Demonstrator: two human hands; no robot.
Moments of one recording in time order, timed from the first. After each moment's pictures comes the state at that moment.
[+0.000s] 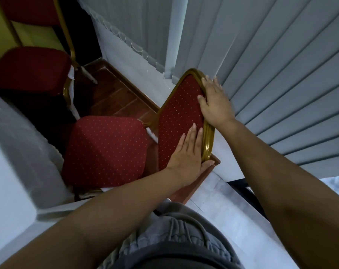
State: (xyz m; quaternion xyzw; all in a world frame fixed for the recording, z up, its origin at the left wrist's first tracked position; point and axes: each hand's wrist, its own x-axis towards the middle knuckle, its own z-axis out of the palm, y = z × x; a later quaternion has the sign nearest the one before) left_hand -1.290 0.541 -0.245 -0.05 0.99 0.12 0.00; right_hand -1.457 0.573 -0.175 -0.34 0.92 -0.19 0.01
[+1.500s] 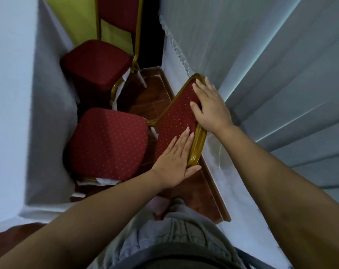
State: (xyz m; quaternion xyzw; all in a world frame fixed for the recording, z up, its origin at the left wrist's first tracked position) left_hand -1.375 0.411 -0.253 -0.20 0.97 0.14 -0.05; right_hand -1.567 0.389 -0.178 -0.60 0.79 -0.15 0.02
